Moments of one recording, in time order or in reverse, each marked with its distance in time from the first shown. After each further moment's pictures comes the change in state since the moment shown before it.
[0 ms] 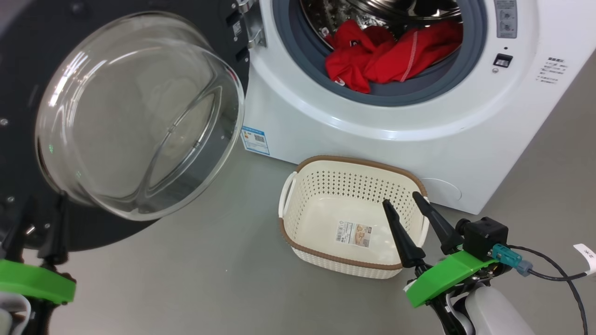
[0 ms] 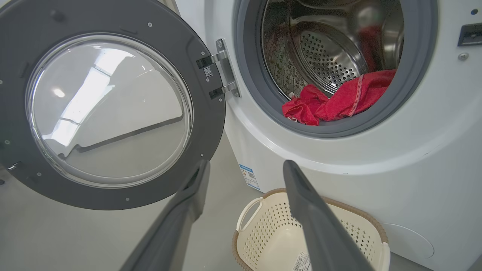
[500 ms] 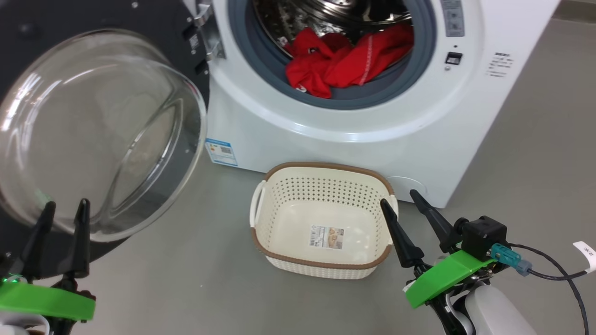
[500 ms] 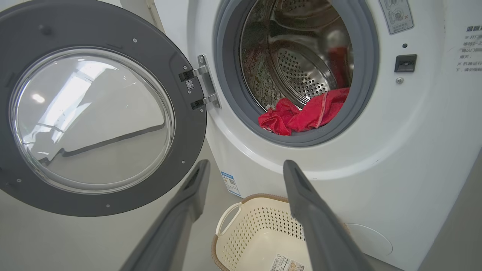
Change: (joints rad) left arm 0.149 -0.071 0.108 -0.209 0.111 0.000 0.000; right arm 0.000 -0.020 0.024 -0.020 0.000 0.000 0.000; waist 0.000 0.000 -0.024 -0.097
